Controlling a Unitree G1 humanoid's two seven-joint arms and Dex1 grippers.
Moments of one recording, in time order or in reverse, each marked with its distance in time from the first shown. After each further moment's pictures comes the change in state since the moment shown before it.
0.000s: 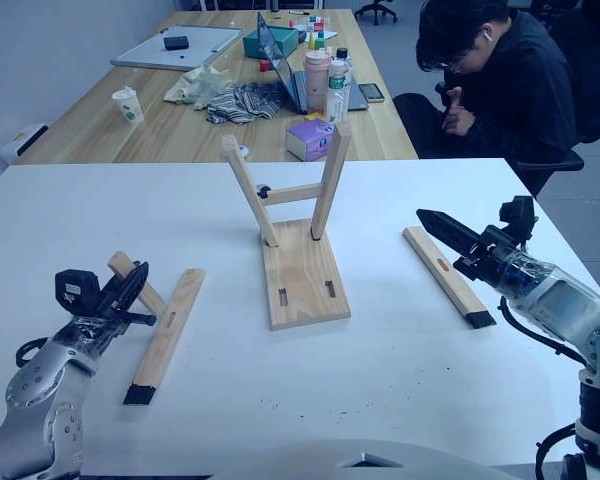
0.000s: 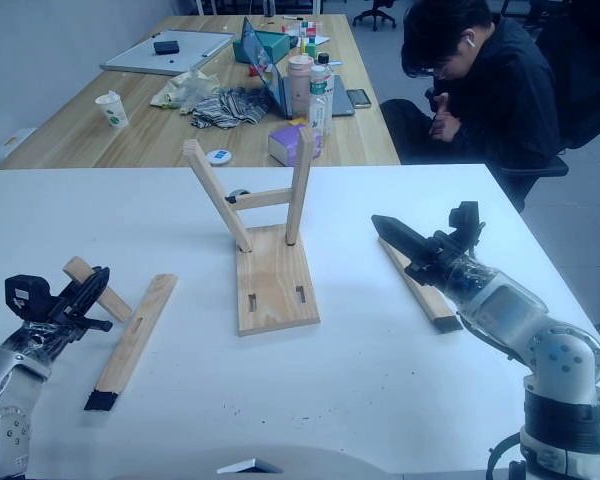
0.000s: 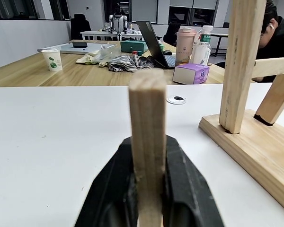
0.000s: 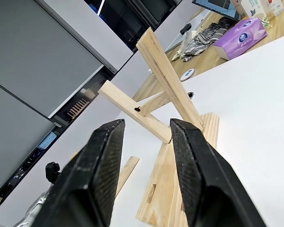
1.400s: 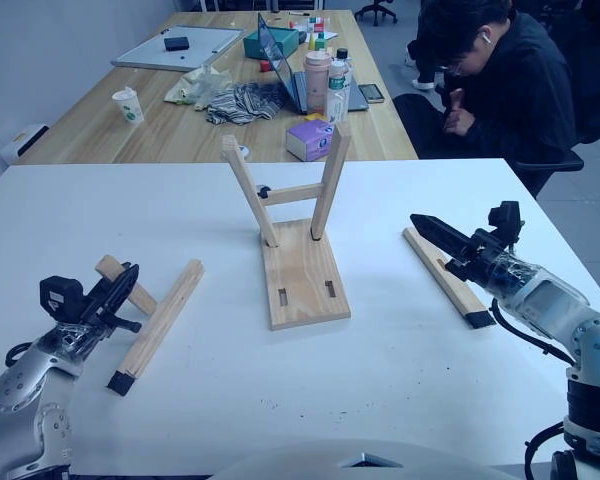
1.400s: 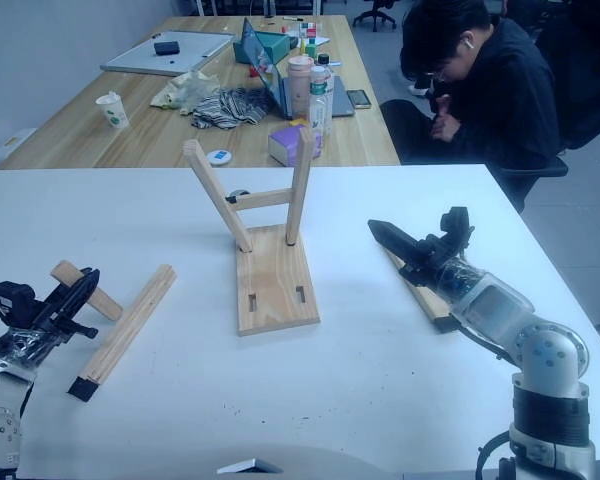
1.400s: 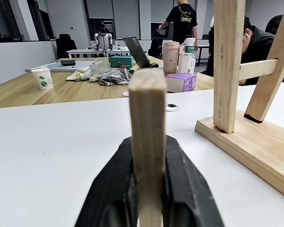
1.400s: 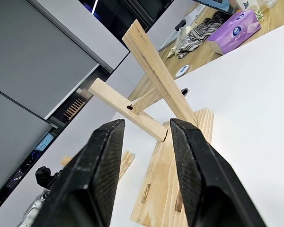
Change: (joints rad) left arm 0.008 0.059 0.025 0.191 -0.037 -0.224 -0.189; right arm -0.032 0.038 0.025 0.055 -0.068 0.007 0.024
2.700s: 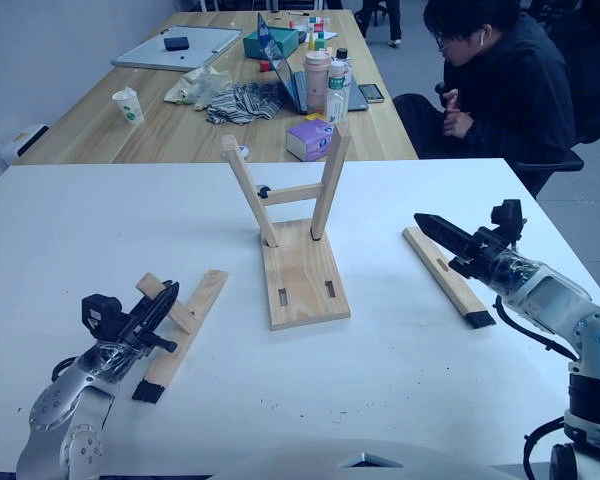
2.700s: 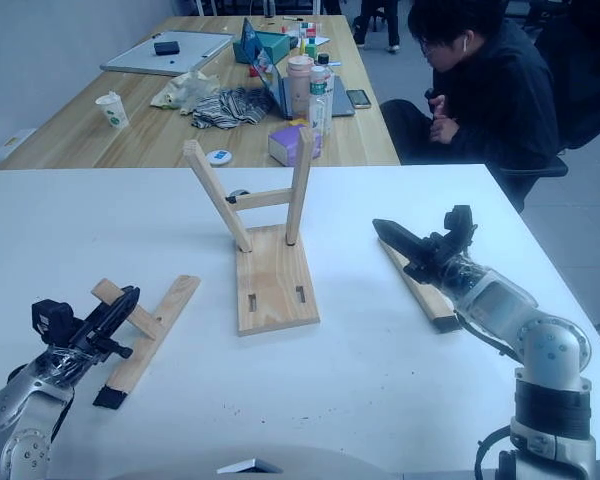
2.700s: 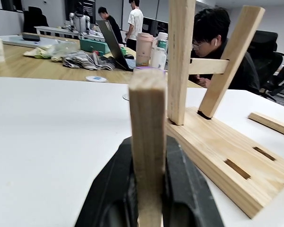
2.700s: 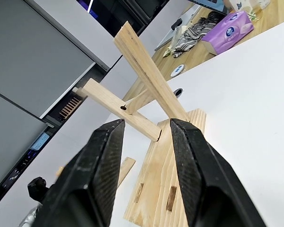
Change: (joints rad) left arm 0.120 -0.102 -0.084 -0.187 -0.059 0.058 0.037; right arm -0.033 -0.004 -0.022 0.056 -0.049 0.043 0.041
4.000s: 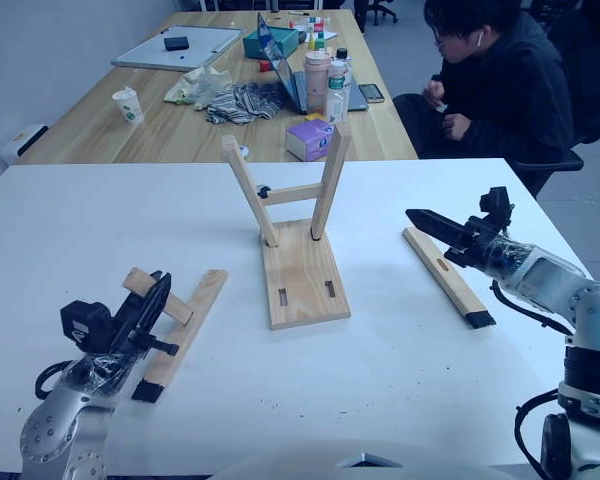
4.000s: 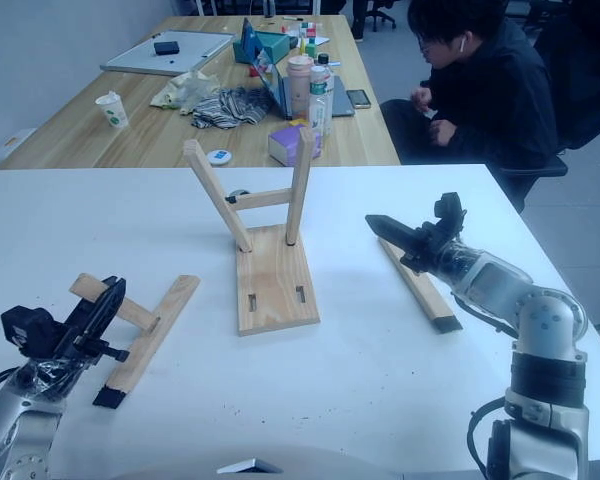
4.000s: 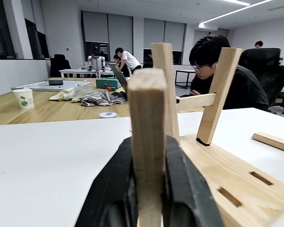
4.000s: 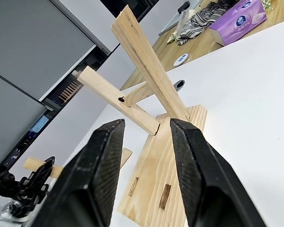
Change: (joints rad) left arm 0.004 -0.087 -0.080 -0.164 0.124 -0.085 0.137; right arm -0.145 0.001 0.000 0.123 -0.146 0.120 0.113
